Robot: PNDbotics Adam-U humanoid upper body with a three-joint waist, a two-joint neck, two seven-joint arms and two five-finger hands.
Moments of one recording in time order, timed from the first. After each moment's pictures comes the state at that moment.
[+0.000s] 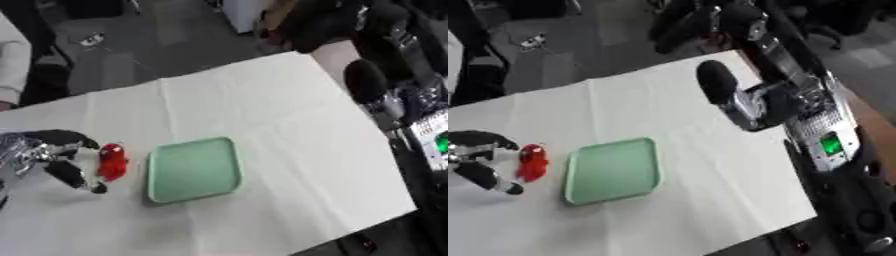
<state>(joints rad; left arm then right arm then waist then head) -0.84 0.57 -0.49 -0.91 -0.90 -0.11 -0.54 -0.59 -0.43 0.07 -1.98 0.07 -0.59 0.42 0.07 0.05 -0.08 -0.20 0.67</state>
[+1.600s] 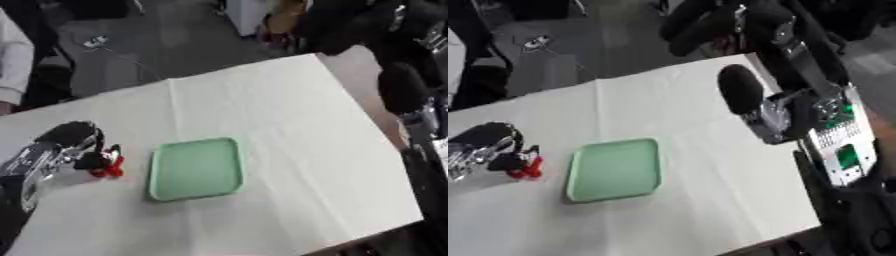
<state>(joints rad) -0.84 0.52 -0.37 -0.82 -0.95 -0.08 -0.19 -0.64 -0.38 0.08 -1.99 0.03 -0.59 0.44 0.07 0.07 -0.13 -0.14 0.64</state>
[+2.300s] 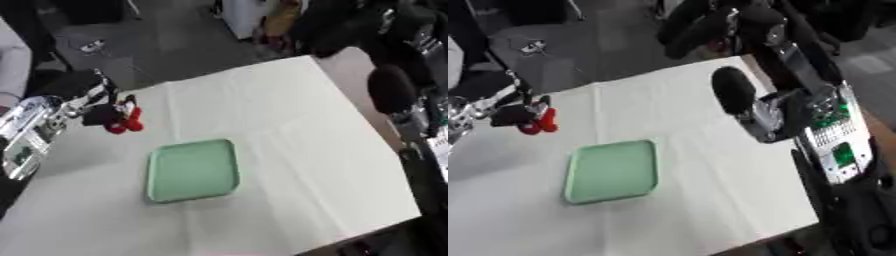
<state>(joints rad) -0.91 0.53 -0.46 -1.10 -0.74 0.06 -0.20 -0.63 -0.39 0.08 -1.99 0.04 -0.59 0.45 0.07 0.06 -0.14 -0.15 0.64</state>
